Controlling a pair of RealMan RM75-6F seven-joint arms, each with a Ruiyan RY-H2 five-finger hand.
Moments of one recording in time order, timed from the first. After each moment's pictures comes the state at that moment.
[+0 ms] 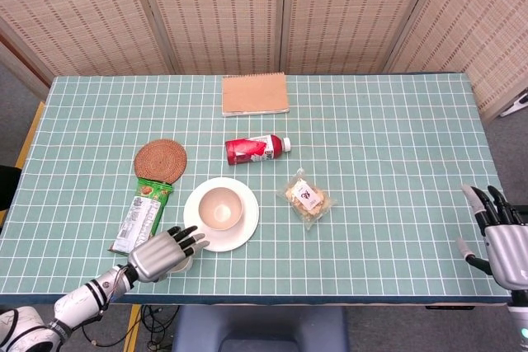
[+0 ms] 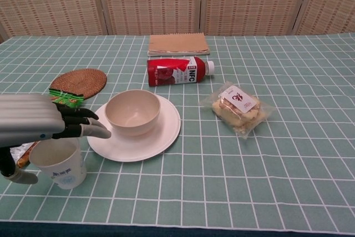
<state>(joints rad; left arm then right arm) -0.70 -1.18 0.12 -1.74 1.63 0.84 0.35 0.04 -0.98 0.05 -1.75 -1.53 1.51 -0.10</state>
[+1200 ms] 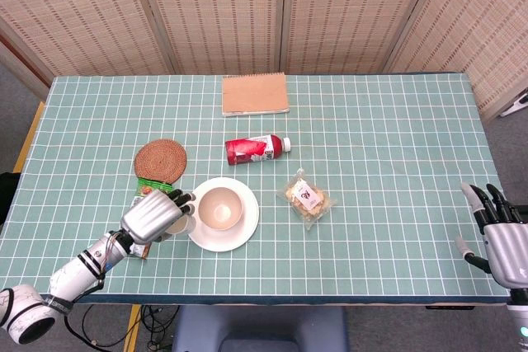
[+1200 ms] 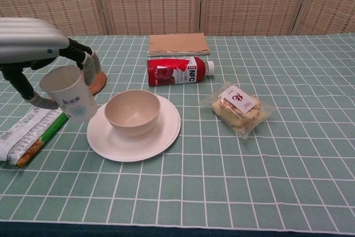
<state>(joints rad) -0.73 -1.10 -0.04 -1.75 1.56 0.93 0.28 0.05 -0.98 0.05 -1.75 -1.53 1.50 -0.10</state>
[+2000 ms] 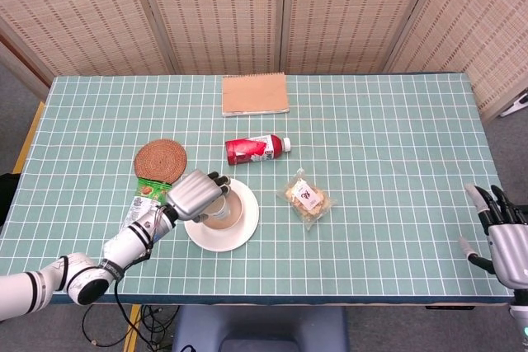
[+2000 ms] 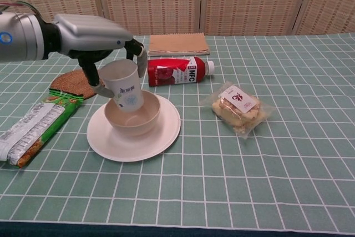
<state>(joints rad) -0.94 -1.28 -0.16 -1.66 1.23 0.73 0.42 0.04 -0.98 0.05 -1.72 -1.52 1.51 -0.07</state>
